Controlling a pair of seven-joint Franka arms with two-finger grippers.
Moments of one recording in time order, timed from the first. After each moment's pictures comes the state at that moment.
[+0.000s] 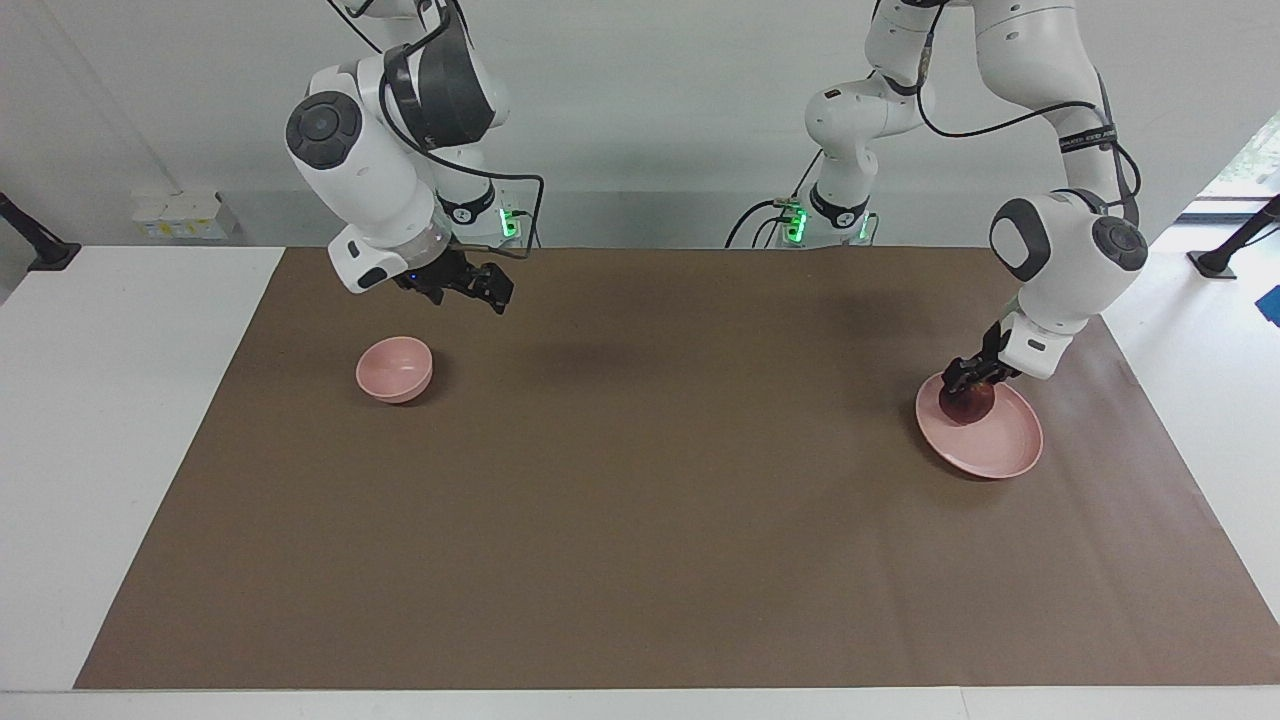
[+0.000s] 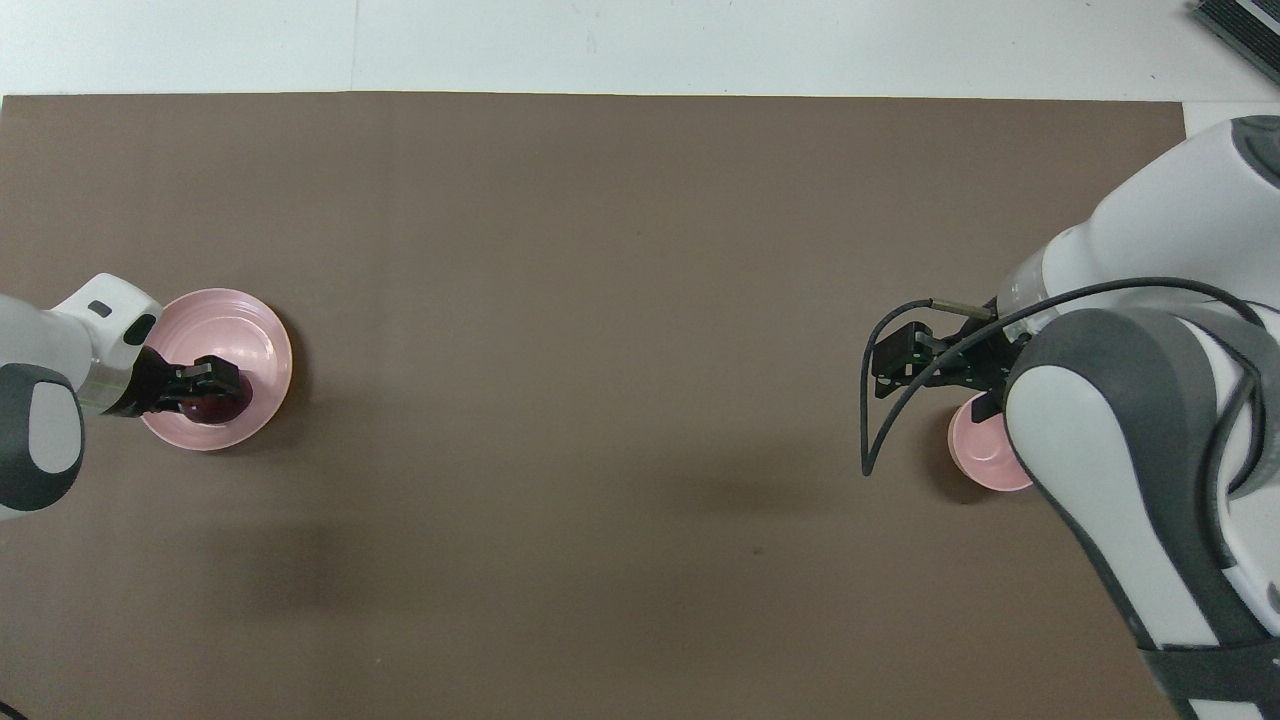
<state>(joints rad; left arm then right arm) 0.23 0.11 -0.13 -2.15 -0.07 2.23 -0.04 0.13 0.07 0.03 -1.73 0.17 1.59 0.40</state>
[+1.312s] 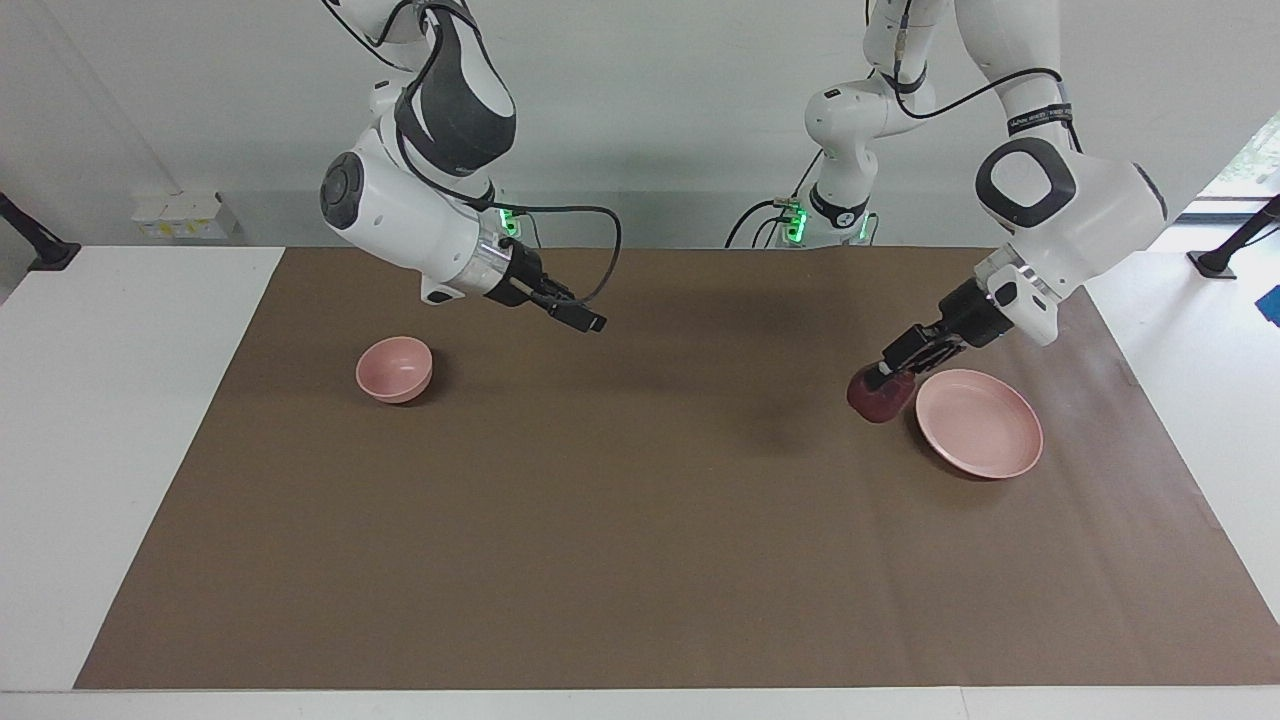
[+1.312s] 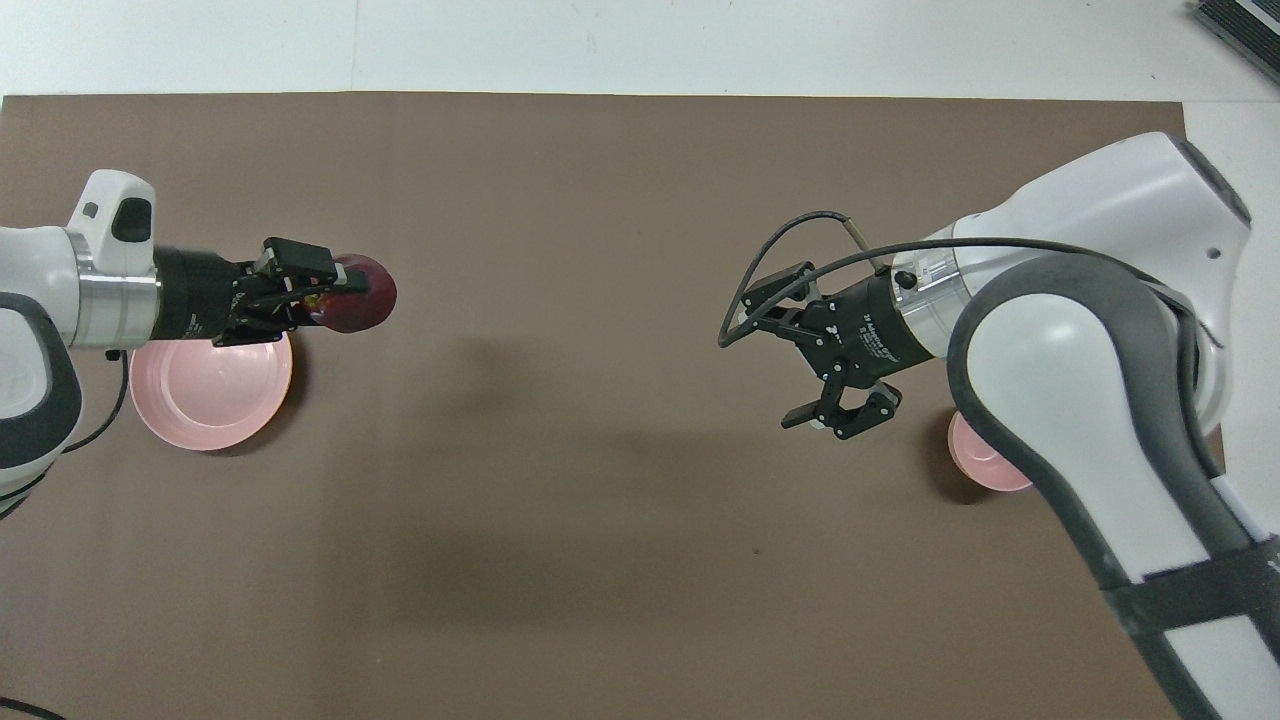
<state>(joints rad) 0.22 0.05 -0.31 -1.96 -0.78 2.07 -0.09 0.21 0.15 0.03 -1.74 0.70 1.78 0.96</state>
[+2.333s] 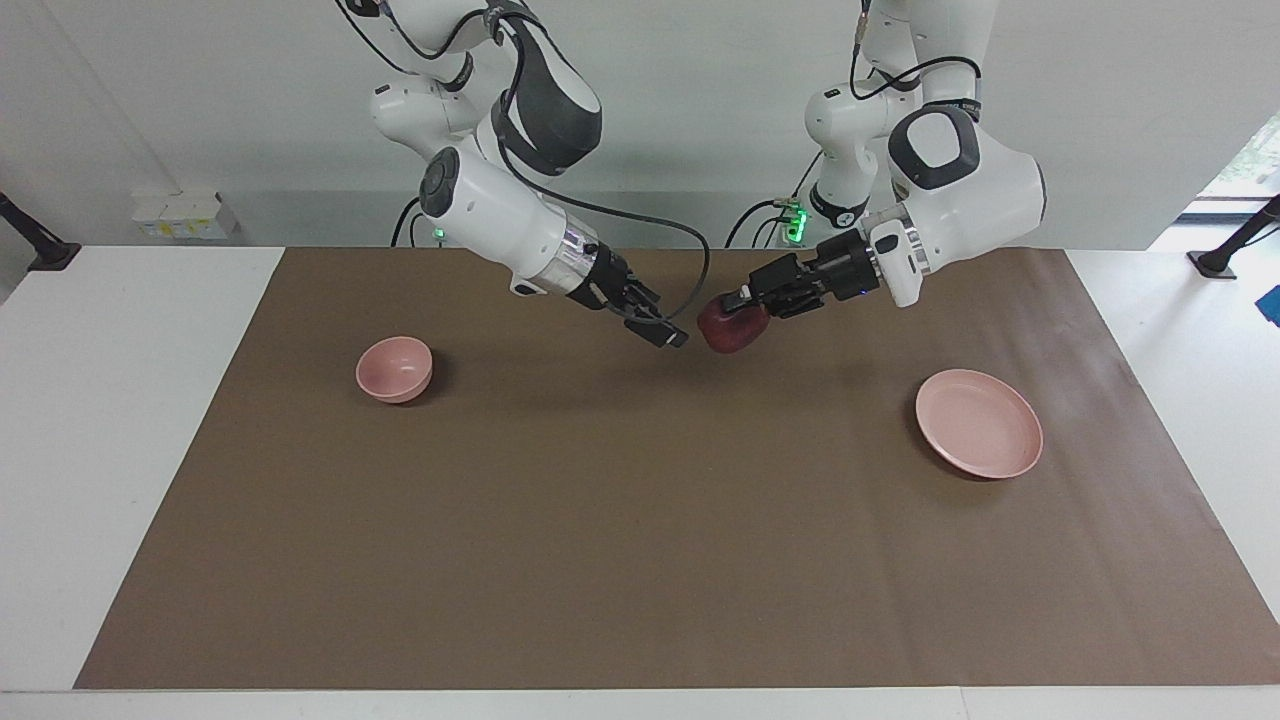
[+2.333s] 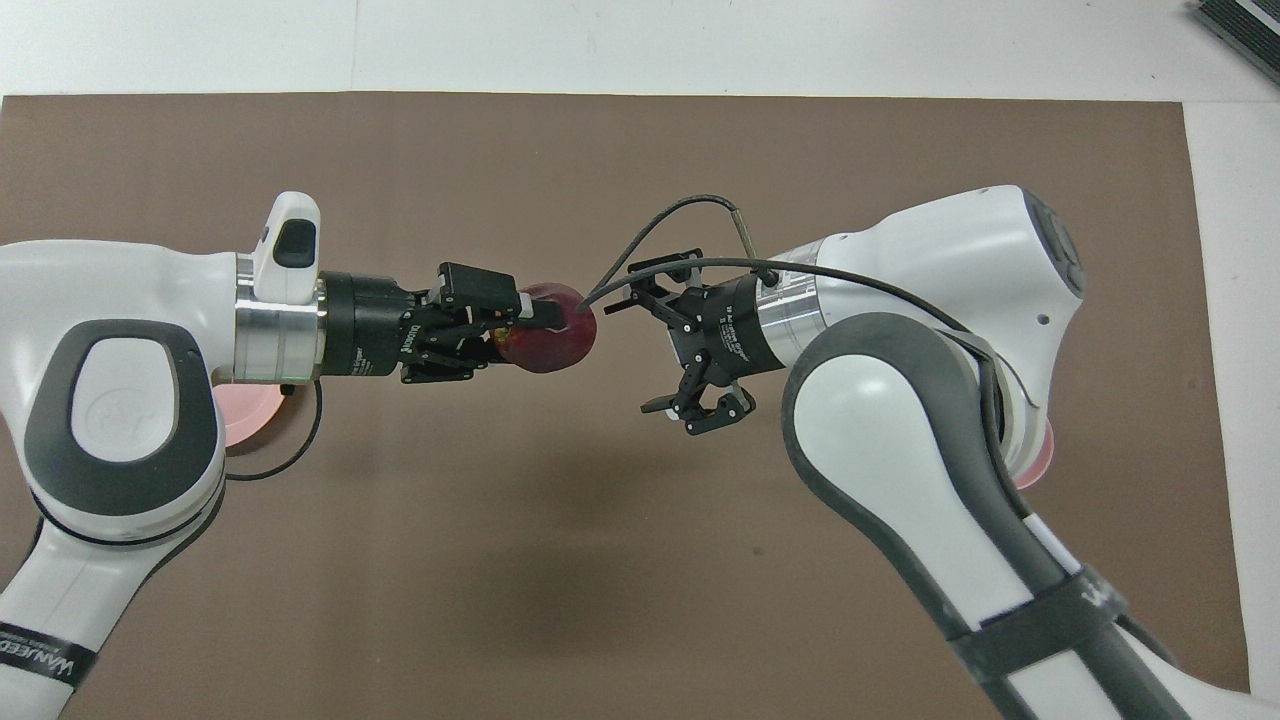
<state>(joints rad) 0.22 0.01 -0.53 -1.96 -1.14 2.02 -0.10 0.38 0.19 0.04 -1.75 0.83 2.05 1.17</state>
